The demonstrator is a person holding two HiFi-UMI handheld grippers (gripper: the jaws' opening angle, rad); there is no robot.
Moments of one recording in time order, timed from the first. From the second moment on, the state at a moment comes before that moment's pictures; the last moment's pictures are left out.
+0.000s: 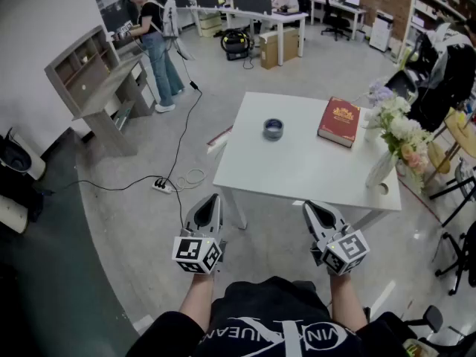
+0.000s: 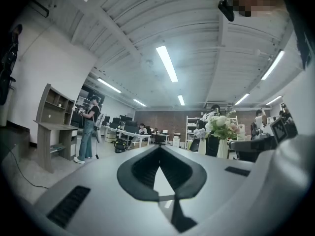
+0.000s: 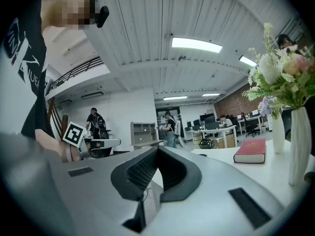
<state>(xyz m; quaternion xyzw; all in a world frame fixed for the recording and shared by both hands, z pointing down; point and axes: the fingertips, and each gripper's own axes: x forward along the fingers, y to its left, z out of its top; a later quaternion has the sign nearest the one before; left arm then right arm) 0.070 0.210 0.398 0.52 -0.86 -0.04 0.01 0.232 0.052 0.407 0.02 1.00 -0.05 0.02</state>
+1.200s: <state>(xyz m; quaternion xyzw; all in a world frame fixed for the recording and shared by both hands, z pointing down) 0.026 0.181 0.423 0.55 -0.83 -0.04 0.04 0.187 0.015 0.436 -0.04 0.99 -0.14 -0.02</state>
